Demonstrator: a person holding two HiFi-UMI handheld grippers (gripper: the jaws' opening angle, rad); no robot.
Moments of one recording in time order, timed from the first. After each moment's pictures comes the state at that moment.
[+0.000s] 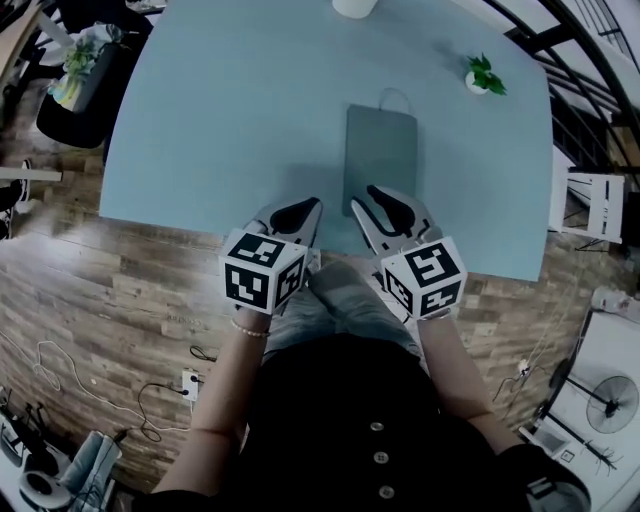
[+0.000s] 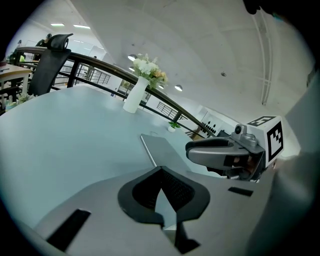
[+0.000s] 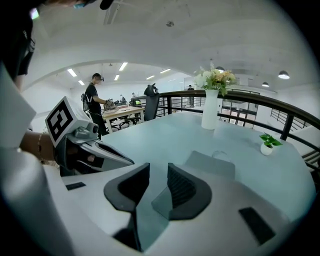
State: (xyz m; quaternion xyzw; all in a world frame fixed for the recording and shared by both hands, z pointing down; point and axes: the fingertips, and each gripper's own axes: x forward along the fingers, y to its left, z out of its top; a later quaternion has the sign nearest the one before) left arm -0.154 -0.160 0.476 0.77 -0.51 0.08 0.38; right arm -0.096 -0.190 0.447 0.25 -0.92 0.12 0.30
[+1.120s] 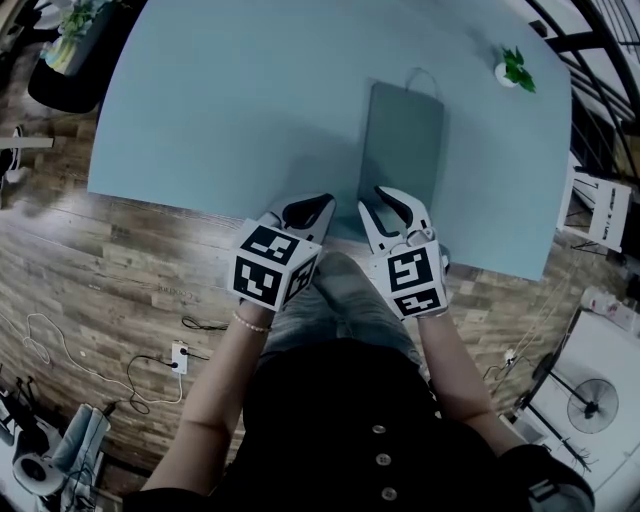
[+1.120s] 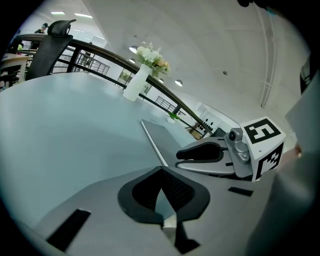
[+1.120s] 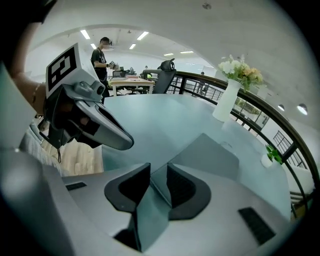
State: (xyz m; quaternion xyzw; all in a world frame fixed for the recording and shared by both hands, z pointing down) left arm -0.153 -0.143 0.522 0.77 -0.48 0.08 0.42; right arm -0.102 -0.168 0.523 0.21 -0.87 0.02 0.44
